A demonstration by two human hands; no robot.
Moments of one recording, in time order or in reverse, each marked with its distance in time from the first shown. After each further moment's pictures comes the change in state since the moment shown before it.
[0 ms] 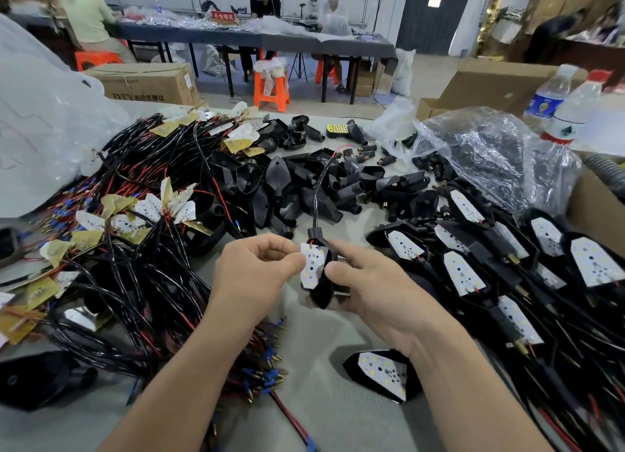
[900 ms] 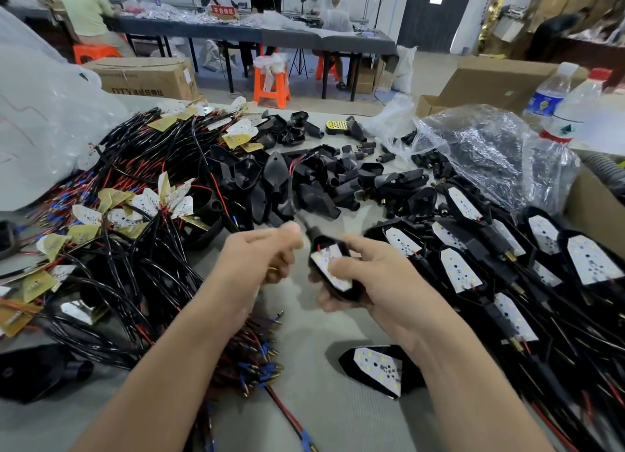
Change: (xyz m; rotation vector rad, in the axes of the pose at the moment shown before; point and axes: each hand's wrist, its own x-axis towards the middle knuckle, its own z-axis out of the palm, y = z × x) left_hand 0.009 0.006 -0.006 -0.219 -0.212 -0.151; right_hand -0.010 -0.009 -0.004 -0.028 0.053 0.027
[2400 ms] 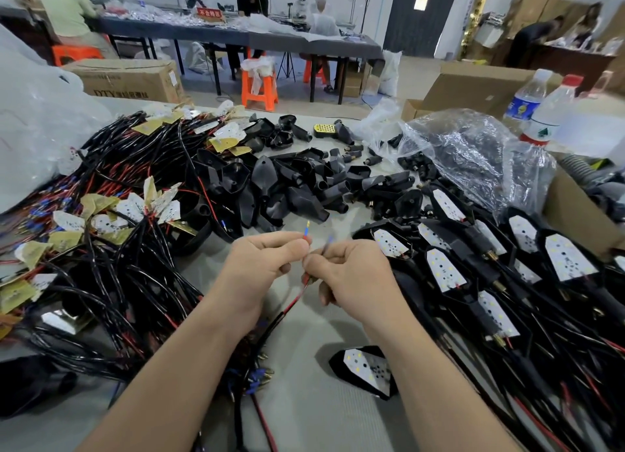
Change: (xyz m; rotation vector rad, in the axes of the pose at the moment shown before) left_hand 0.006 -0.005 0.022 -0.099 -0.018 0.000; right_hand 0.021 0.016 0.005 -0.522 0.329 -0.111
